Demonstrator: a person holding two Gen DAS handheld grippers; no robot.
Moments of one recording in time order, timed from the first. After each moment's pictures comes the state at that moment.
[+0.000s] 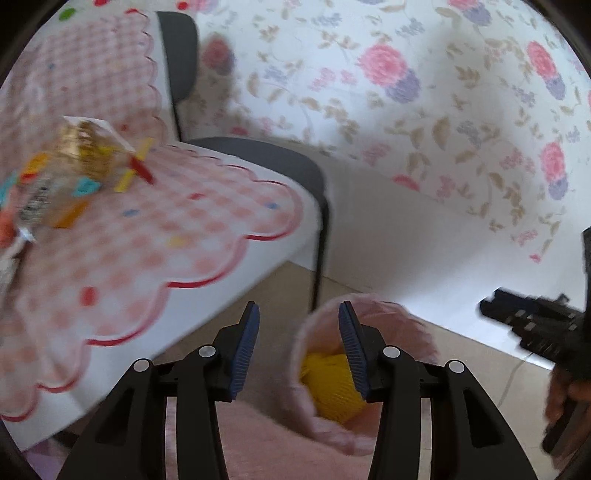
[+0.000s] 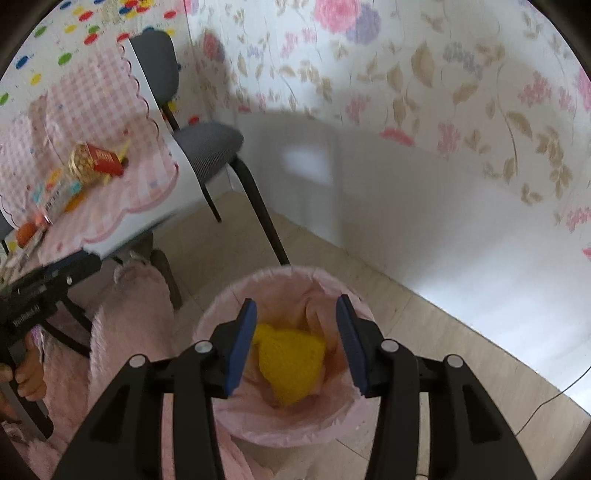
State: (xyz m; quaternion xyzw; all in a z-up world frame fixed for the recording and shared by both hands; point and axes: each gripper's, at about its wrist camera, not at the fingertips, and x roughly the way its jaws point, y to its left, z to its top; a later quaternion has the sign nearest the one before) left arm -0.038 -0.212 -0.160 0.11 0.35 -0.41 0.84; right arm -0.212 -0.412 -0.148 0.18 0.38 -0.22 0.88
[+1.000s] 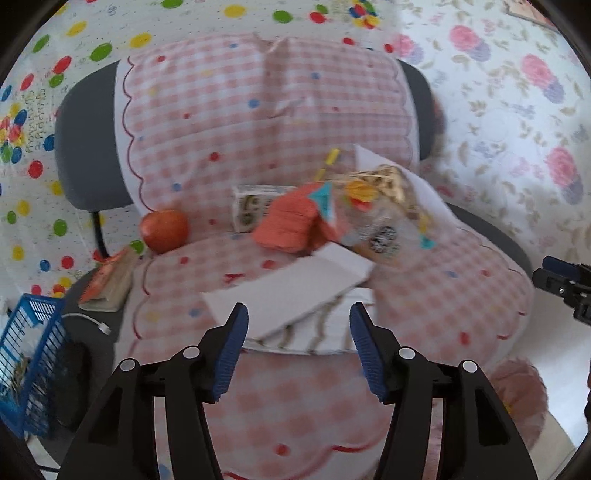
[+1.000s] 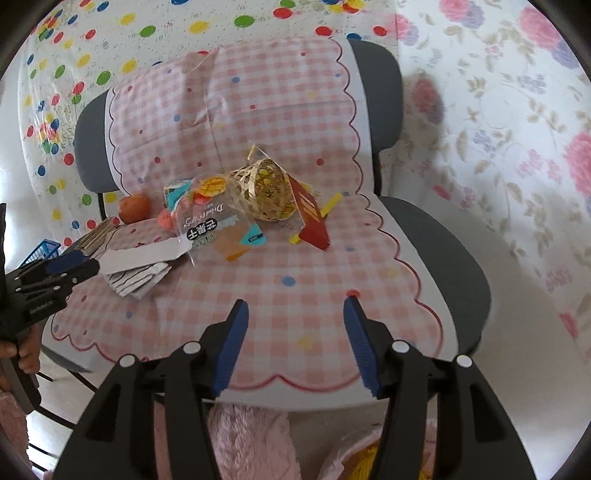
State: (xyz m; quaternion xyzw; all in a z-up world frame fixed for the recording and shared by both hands) left arm 0.073 0.008 -0.090 0.06 0.32 -0.14 0.93; right arm -0.001 -0.271 -0.070 0.05 0.34 0.04 0.94
